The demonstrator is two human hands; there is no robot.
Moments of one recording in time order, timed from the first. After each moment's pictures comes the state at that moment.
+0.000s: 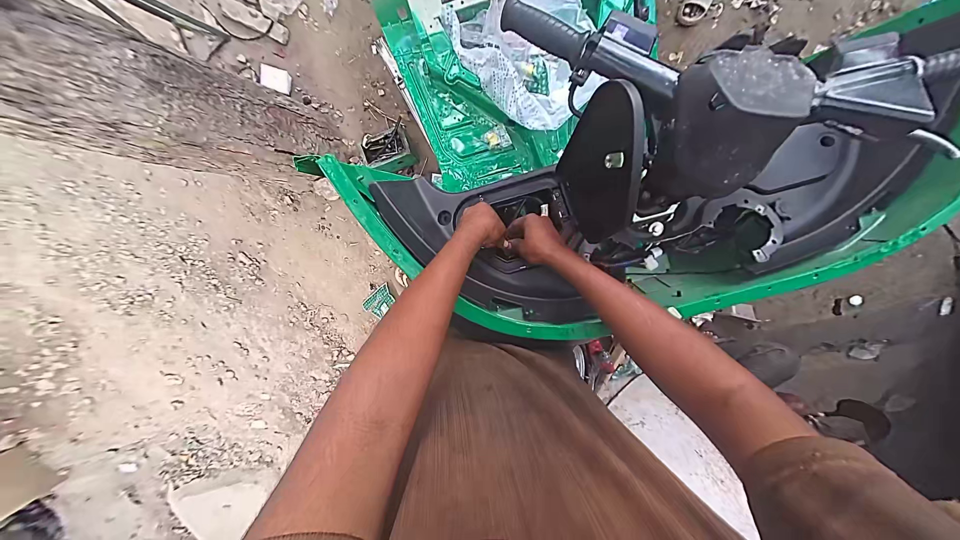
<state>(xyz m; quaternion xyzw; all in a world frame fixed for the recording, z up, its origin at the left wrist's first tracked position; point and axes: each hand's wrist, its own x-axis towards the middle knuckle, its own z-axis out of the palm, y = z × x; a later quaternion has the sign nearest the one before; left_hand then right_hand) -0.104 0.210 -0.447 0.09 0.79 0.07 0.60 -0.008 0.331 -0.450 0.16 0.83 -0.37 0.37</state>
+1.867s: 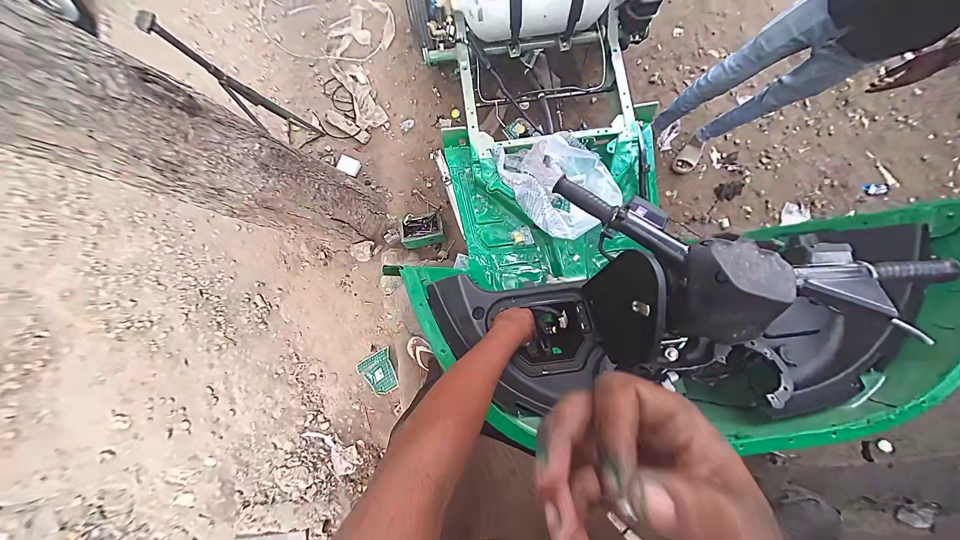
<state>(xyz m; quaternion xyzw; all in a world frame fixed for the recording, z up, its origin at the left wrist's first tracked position) -0.117 0.222 -0.432 0.20 0.75 0.00 0.63 -0.018 0.308 -0.164 -0.01 0.30 -0.94 0.14</state>
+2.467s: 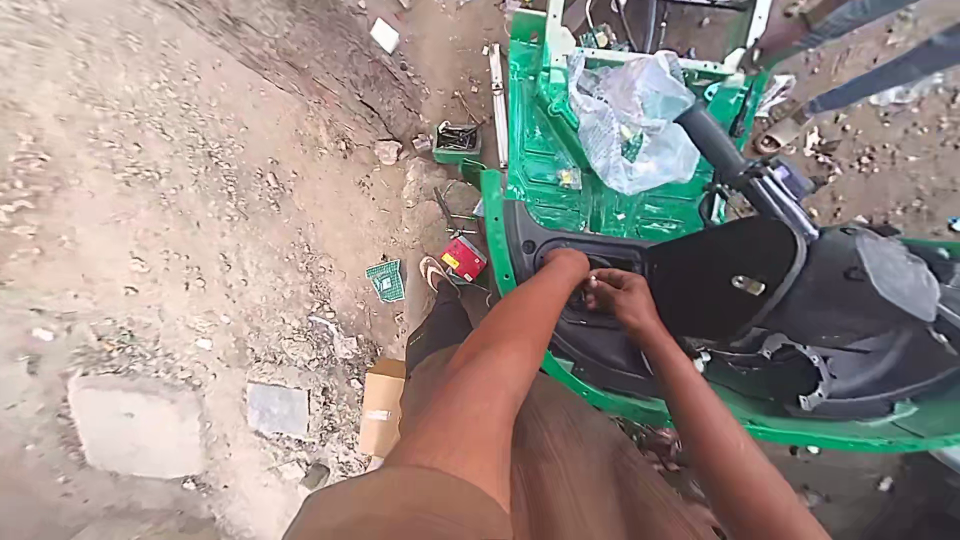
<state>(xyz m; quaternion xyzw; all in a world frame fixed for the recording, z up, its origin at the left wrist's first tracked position) -0.120 0.211 -0.423 0.16 0.76 0.07 0.63 -0.019 0.329 -0.415 0.27 0.71 -0.58 0.29</state>
